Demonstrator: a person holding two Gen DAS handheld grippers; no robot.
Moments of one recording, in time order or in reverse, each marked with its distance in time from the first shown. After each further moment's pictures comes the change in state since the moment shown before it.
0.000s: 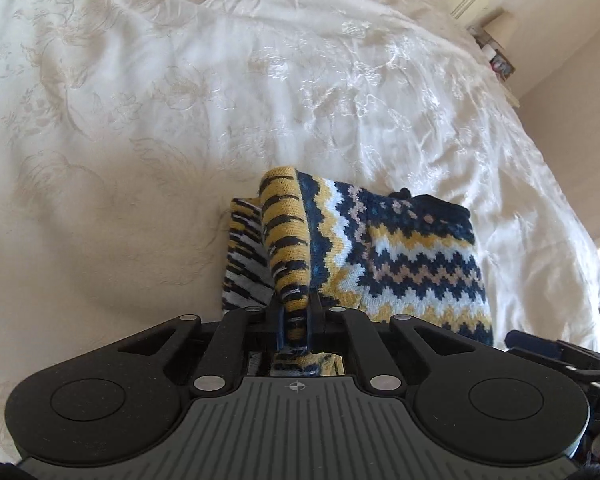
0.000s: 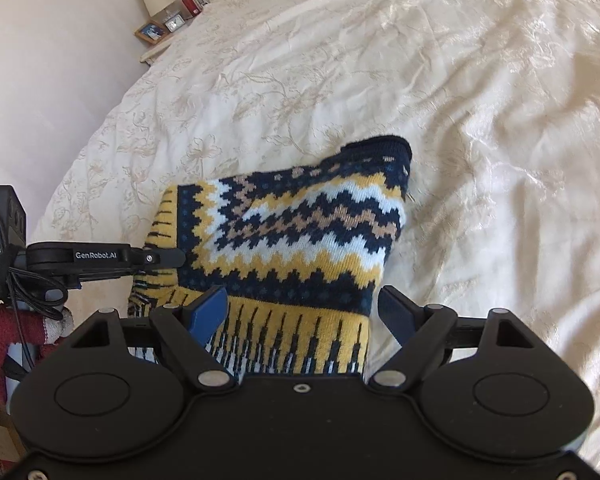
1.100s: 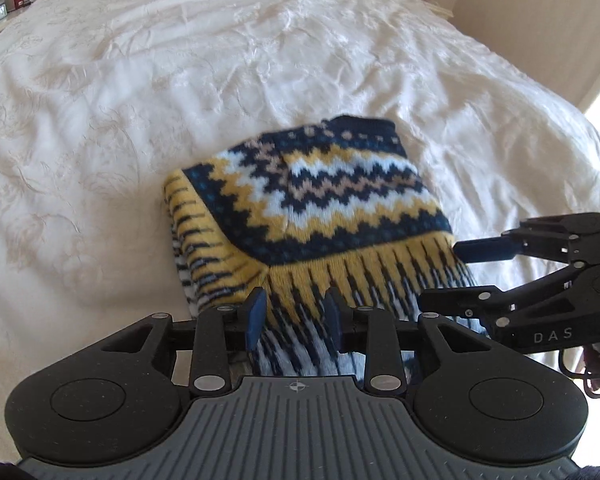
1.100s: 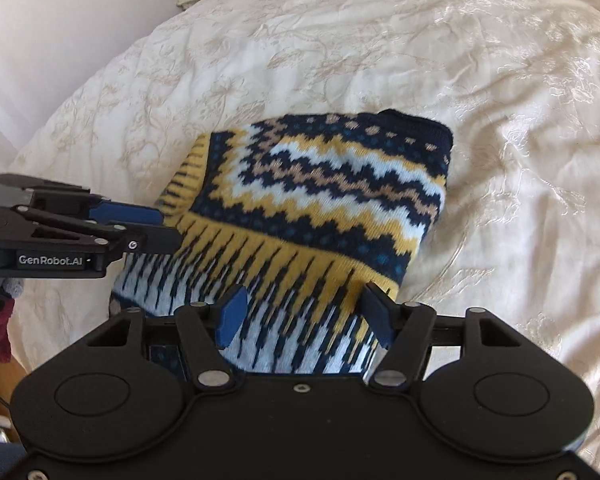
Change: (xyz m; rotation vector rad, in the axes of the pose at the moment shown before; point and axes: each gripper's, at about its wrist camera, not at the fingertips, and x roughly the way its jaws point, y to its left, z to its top) left arm -0.018 -0.062 -0.063 0.422 0.020 0.065; right arm 0.027 0.026 -0.038 -0.257 0.083 -0.063
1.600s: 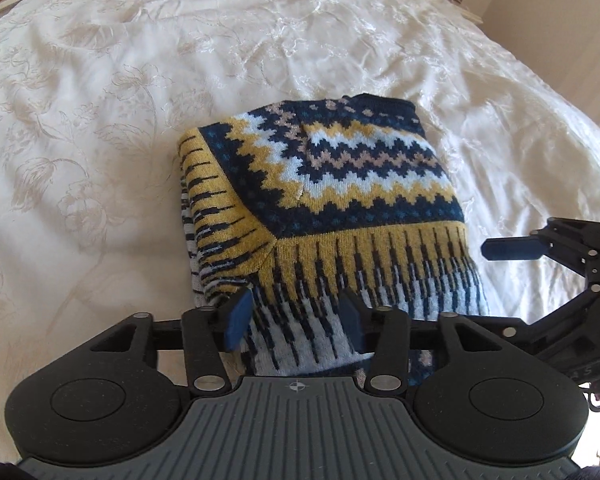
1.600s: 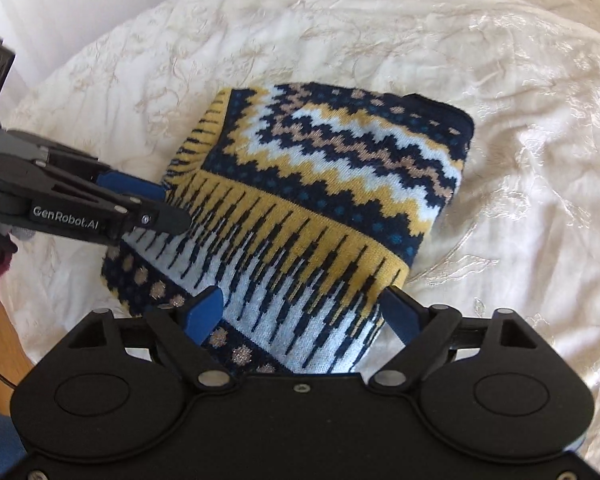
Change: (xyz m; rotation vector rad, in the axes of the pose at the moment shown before) left arm -0.012 0.000 -0.021 -0.115 0.002 0.028; right arm -0.007 0.006 -0.018 -0.109 0.010 -0.014
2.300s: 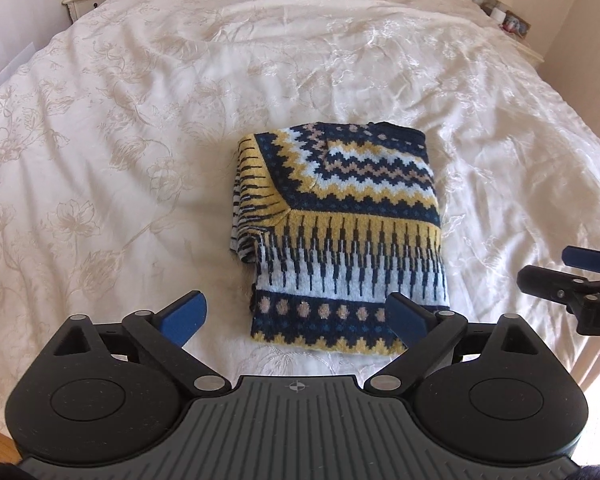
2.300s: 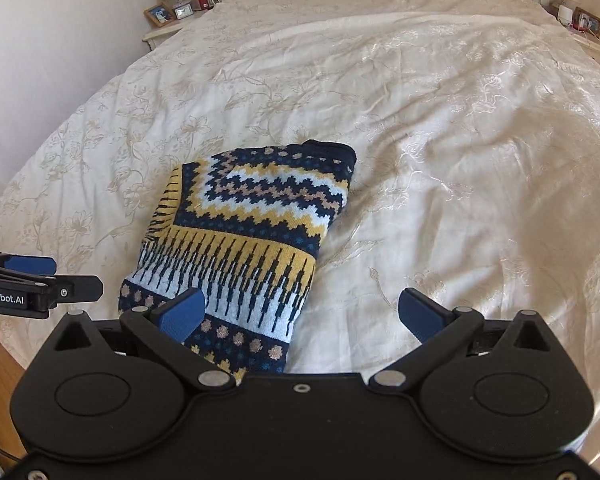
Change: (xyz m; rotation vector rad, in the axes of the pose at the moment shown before) left arm -0.082 -0.053 -0.024 -0.149 -0.040 0.195; right arm -0.103 -0.027 -0.018 0.203 -0.102 -0.115
